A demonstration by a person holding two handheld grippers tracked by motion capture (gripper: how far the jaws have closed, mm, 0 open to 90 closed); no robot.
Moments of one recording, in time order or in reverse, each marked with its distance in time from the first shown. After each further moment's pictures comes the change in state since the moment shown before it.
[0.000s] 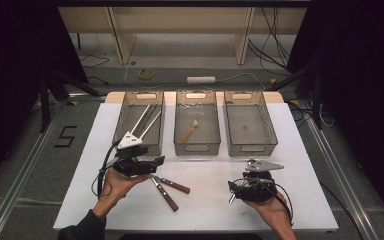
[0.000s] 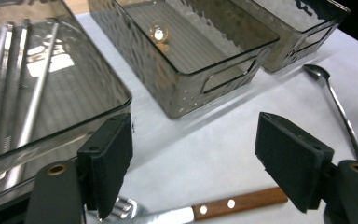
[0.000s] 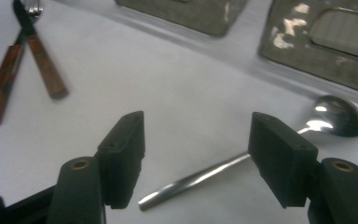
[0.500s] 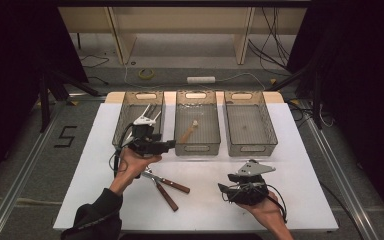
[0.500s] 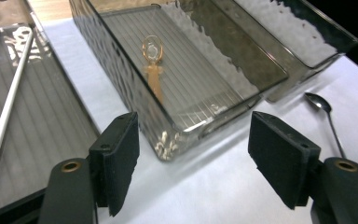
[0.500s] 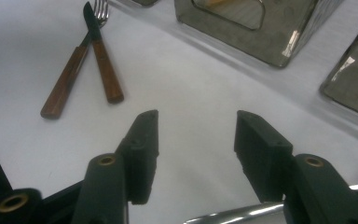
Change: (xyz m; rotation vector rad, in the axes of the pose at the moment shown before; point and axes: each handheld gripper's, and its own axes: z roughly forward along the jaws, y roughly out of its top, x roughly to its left) left arm 0.007 0.043 0.046 0.062 -0.044 -0.058; right arm 0.019 0.005 0.005 -0.057 0.152 -0.138
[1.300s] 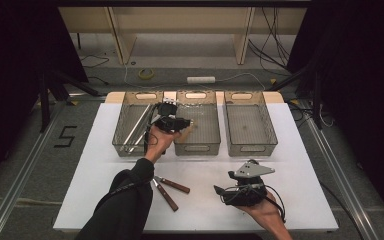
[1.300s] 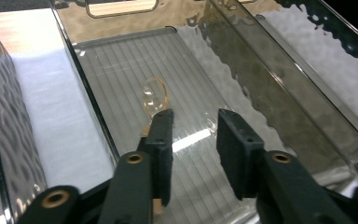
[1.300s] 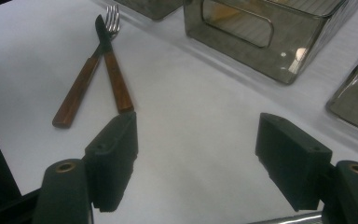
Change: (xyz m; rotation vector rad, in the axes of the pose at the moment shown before) left arm 0.000 0.064 0.088 0.018 0.062 -0.066; right arm 0.007 0.003 -0.001 -0.051 0.012 -0.024
